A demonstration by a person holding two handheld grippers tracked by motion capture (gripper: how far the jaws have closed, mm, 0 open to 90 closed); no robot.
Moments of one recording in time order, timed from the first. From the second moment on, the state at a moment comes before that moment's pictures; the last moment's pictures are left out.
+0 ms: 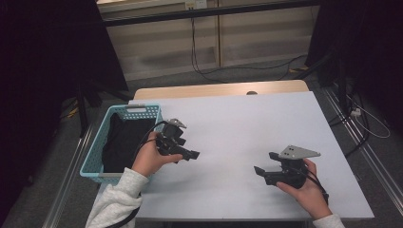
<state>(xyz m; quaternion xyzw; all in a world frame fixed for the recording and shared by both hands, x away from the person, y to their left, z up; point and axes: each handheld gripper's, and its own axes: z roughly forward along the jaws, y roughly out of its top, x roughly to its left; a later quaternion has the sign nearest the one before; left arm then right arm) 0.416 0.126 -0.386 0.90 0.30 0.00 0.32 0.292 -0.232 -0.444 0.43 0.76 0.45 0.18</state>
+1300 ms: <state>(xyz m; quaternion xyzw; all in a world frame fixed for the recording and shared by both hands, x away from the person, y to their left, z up) 0.392 0.136 -0.418 0.89 0.31 0.01 0.34 0.279 -0.258 -0.446 0.44 0.77 0.44 0.17</state>
